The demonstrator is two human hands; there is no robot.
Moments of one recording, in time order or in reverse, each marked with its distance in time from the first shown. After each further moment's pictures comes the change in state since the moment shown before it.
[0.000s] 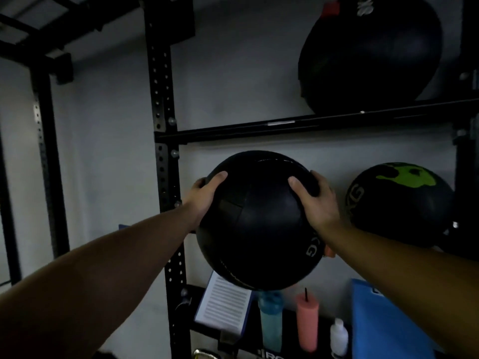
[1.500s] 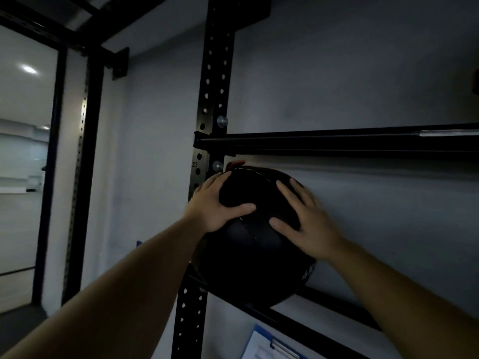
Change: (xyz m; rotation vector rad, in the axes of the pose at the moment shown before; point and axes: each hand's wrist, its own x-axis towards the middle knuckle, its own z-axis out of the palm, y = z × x) left_hand 0.284 -0.071 -0.106 0.760 0.141 0.400; right_hand 0.244 0.057 0.287 -0.507 -0.442 -0.704
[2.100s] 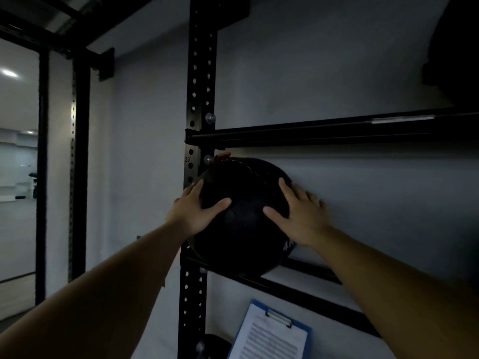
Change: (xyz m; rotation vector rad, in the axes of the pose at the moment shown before) left_hand -0.053 -0.002 -0.020 0.071 -0.072 -0.196; right_hand -0.040 -0.022 -0.015 -0.276 -0.149 0.303
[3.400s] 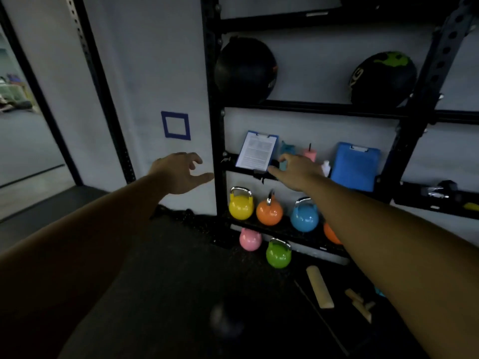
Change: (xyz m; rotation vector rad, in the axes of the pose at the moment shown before) left_hand -0.654 -0.062 -0.343 0.416 -0.465 0.179; right_hand -0.667 -0.289 -0.156 0.092 -0.283 0.338
